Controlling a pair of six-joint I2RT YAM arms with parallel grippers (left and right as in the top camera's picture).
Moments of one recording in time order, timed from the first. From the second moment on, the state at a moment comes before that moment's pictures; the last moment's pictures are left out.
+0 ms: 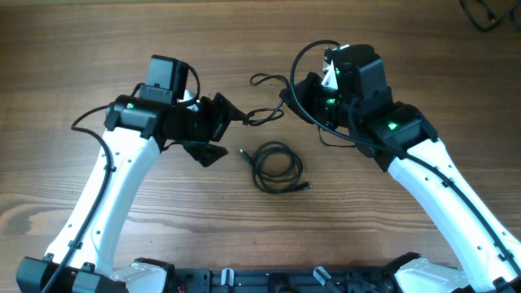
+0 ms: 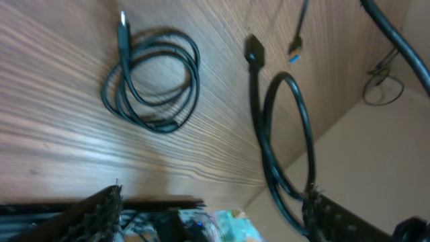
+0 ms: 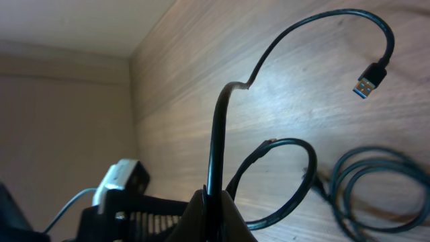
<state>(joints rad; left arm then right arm) -0.24 1.44 1.26 -1.01 0.59 -1.13 0.47 1.40 1.26 -0.53 -0.36 1.02</state>
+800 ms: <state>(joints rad) -0.26 1.44 1.26 -0.89 0.45 -1.23 0.47 1.40 1.26 -0.51 -0.53 1.07</state>
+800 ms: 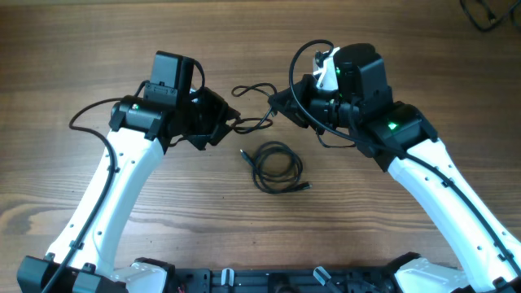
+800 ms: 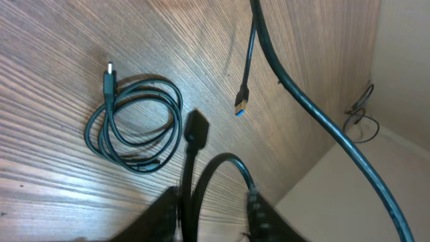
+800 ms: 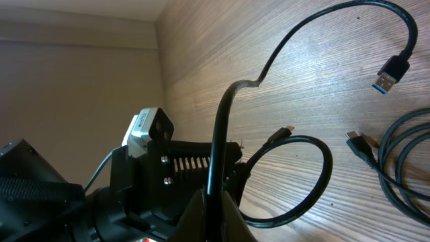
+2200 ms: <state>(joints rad) -0.27 1.44 1.26 -0.86 0.25 -1.23 0.47 1.40 1.26 -0.69 -0.70 0.52</state>
